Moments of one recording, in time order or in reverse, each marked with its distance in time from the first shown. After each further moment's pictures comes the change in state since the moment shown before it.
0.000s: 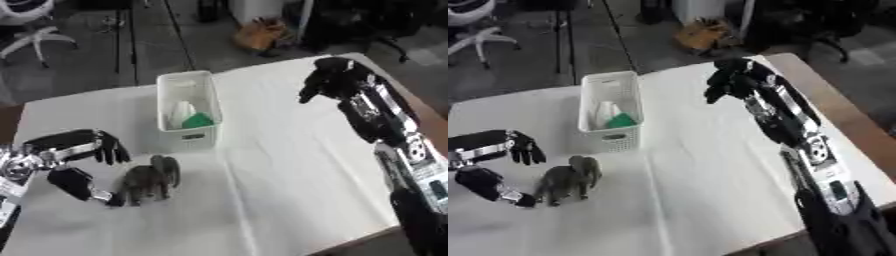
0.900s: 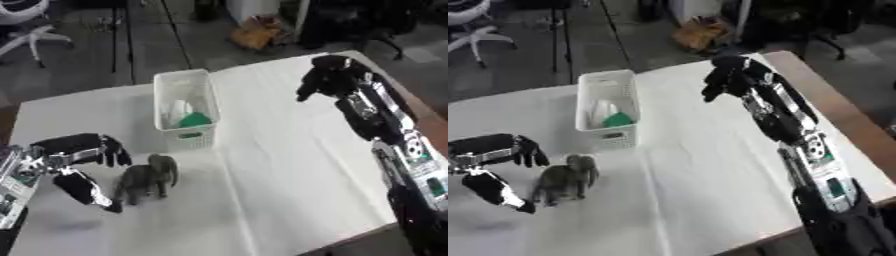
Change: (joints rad) left arm -0.006 -0.042 -0.012 0.058 -0.099 -0.033 0.031; right arm 0.000 0.000 0.000 0.000 0.000 0.000 0.000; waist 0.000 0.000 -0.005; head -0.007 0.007
